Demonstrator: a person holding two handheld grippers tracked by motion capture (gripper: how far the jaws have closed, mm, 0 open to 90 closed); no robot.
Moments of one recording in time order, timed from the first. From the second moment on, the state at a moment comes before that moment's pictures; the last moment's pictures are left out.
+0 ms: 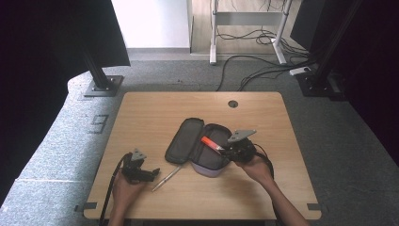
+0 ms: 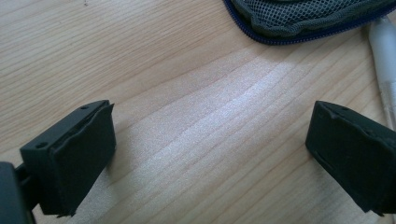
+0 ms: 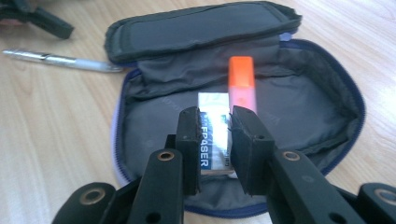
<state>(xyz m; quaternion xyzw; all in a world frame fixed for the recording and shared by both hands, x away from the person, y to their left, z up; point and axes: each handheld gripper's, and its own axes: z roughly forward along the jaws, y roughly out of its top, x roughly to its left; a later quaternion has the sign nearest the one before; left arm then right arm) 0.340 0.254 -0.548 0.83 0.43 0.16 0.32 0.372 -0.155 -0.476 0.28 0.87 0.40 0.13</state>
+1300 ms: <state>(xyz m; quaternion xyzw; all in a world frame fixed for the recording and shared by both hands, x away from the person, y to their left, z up) 0.339 0.254 -0.548 0.83 0.43 0.16 0.32 0.434 -0.142 -0.484 0.32 0.85 0.37 0.17</state>
